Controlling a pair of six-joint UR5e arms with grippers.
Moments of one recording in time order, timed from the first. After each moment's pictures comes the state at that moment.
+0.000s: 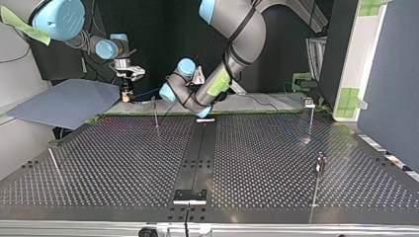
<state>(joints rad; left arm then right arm) -0.68 -2.98 -0.57 -3.61 -1.61 -2.33 1.67 -0.53 1.77 -1.21 1.29 1.72</state>
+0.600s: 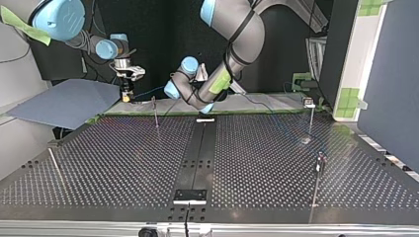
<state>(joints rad) -0.67 -3.04 -0.57 -3.59 -1.62 -2.31 1.68 -0.53 1.77 -1.22 1.29 1.72</state>
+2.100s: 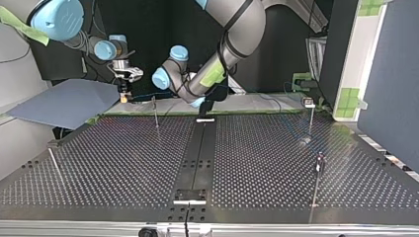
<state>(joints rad) -0.75 -2.84 -0.80 -3.25 -1.94 -1.93 1.66 -0.53 1.76 -1.22 1.29 1.75</state>
